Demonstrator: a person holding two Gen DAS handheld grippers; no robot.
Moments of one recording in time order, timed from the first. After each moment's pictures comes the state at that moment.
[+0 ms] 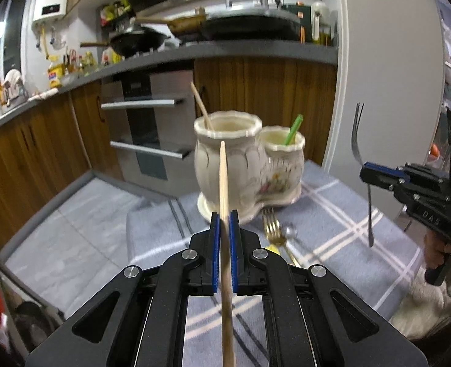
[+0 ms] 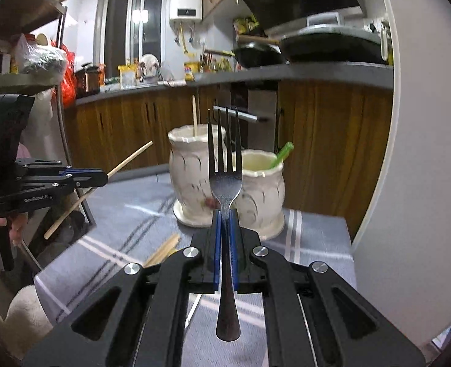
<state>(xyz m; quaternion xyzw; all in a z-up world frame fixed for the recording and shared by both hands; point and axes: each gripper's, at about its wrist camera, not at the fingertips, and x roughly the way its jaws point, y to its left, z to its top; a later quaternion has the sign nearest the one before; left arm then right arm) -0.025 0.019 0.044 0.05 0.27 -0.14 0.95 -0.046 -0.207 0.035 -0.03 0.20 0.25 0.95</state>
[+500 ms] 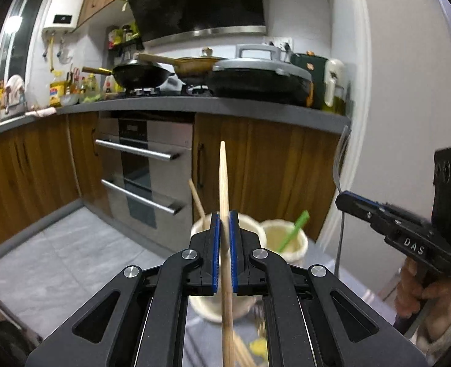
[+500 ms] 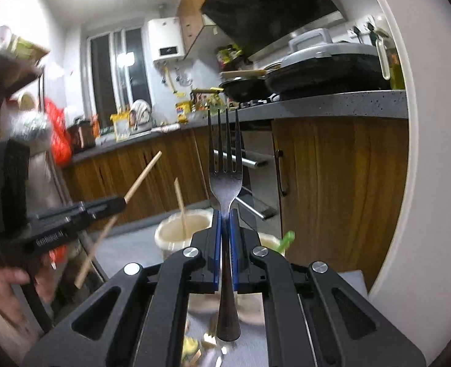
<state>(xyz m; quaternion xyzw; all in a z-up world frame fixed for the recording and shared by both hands) 0.055 0.011 0.111 -0.02 0.19 -0.15 0.97 0.044 -0.204 0.096 0.08 0.16 0.25 0.95</state>
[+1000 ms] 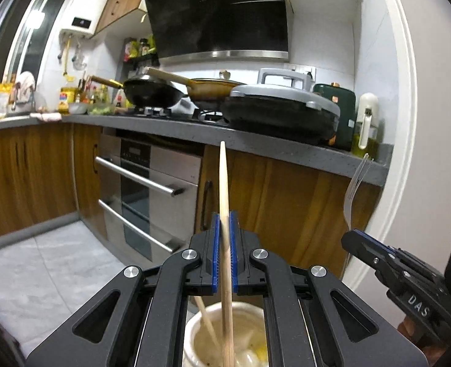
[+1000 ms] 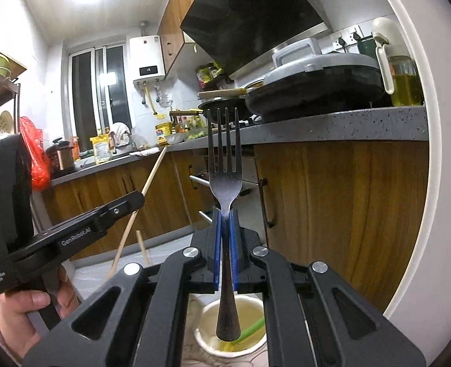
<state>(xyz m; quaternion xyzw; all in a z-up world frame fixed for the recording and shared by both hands) 0.141 -0.012 0.117 -0.05 0.12 -0.11 0.98 0.096 -0.190 0.098 0.08 0.11 0.20 0.97</state>
